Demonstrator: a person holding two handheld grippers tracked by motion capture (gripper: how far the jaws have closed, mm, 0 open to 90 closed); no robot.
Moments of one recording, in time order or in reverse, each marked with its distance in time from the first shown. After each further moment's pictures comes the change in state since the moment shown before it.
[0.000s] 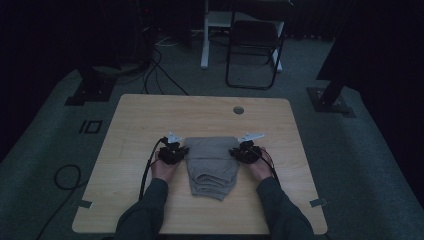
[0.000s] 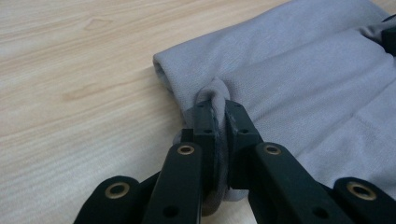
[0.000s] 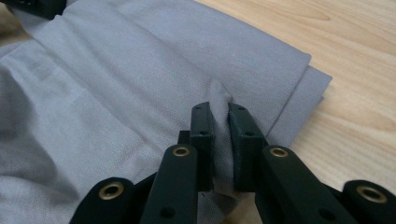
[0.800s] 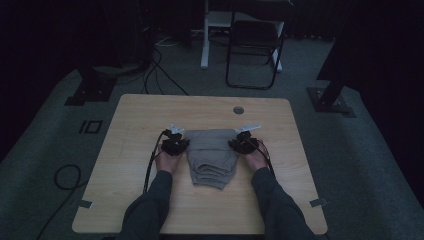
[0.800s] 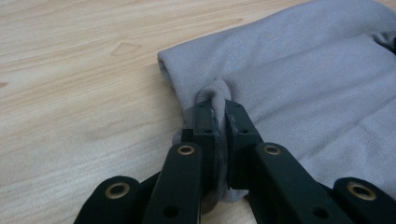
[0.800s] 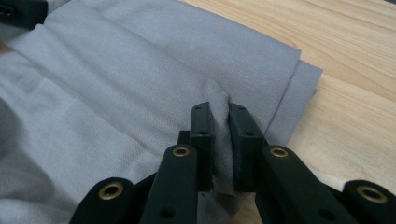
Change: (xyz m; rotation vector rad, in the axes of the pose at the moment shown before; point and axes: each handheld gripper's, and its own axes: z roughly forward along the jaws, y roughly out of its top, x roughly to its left) left arm 0.008 0.023 0.021 0.007 0.072 -0.056; right arm -0.016 0.024 0.021 0.004 -0.064 0.050
